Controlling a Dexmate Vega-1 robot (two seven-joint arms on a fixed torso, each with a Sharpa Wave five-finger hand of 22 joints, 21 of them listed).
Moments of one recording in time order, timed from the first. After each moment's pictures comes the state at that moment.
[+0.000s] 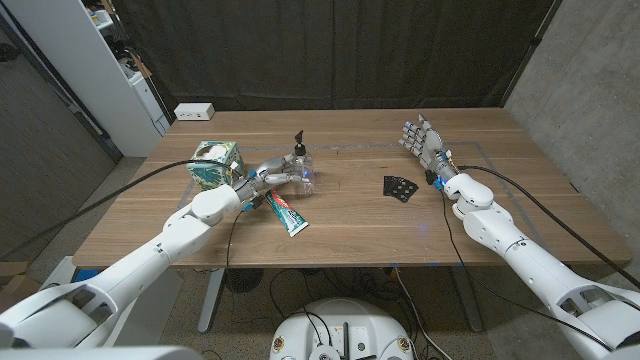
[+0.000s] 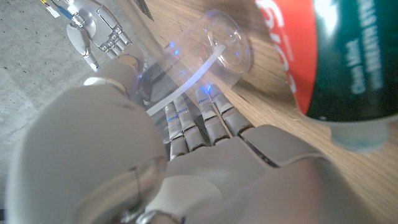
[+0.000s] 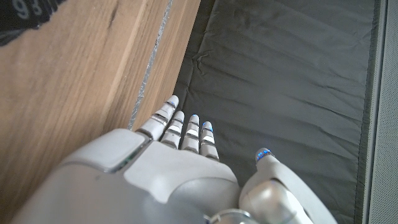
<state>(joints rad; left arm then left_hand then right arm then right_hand) 0.77 0.66 0.56 -1.28 -0.33 -0.40 -0.26 1.01 -0.04 0.57 -0.18 0.21 0.21 -0.11 0.60 0.32 0.35 -0.20 0.49 0.48 0.40 -0.03 0.39 0.35 0.37 -0.04 0.27 0.20 -0.79 -0.51 -0.39 -1.25 0.65 0.30 0.12 0.08 0.11 0.27 0.11 0.24 0.15 -0.02 0.18 0.18 0.18 0.01 0.19 0.20 0.07 0.00 0.20 0.32 0.29 0.00 0.18 0.16</state>
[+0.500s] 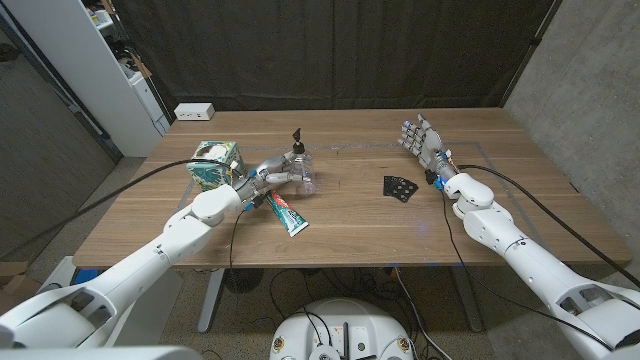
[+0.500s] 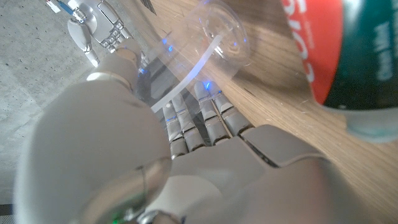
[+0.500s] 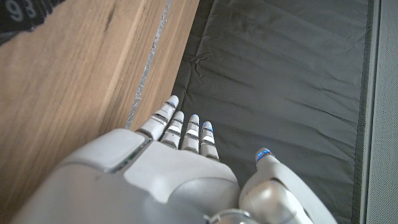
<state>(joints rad) 0.79 0.68 0.54 -1.33 -0.32 -0.38 -0.22 1.08 -0.03 0.41 -0.18 0.23 0.20 -0.12 0.73 0.43 0.35 -0.20 0.67 0.68 0.41 -0.03 0.53 0.46 0.38 -0.04 0.33 0.25 -0.78 -0.51 -0.39 -1.24 0.65 0.31 0.14 0.08 0.11 0.28 0.11 0.24 0.15 -0.02 0.18 0.18 0.18 0.01 0.19 0.20 0.07 0.00 0.20 0.32 0.28 0.01 0.18 0.16</state>
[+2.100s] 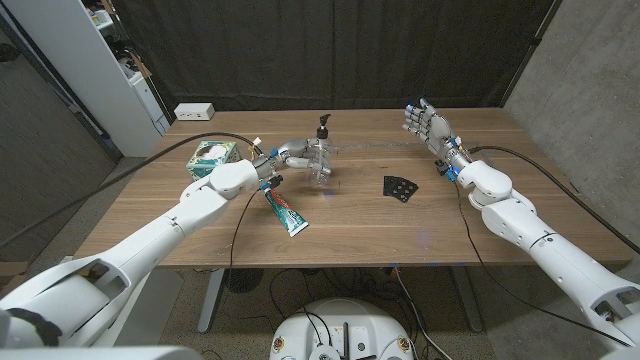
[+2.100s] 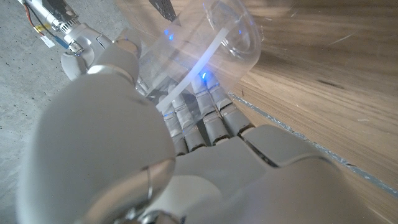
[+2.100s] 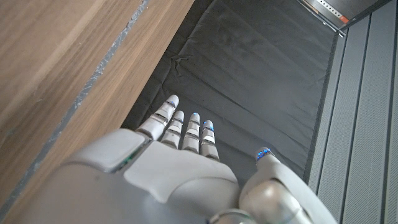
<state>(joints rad) 0.64 0.64 0.62 -1.39 -0.26 -0.25 -0.30 1.13 -0.02 0.37 -0.18 0.25 0.31 -0.09 0.81 0.44 0.44 -0.18 0.75 0.76 0.55 -0.04 0.52 0.63 0.48 -0.05 0.44 0.28 -0.82 -0.65 -0.38 -1.43 0.54 0.32 0.11 0.08 0.11 0.28 0.10 0.24 0.15 -0.03 0.19 0.18 0.18 0.01 0.19 0.20 0.07 0.00 0.20 0.31 0.28 0.00 0.18 0.16</state>
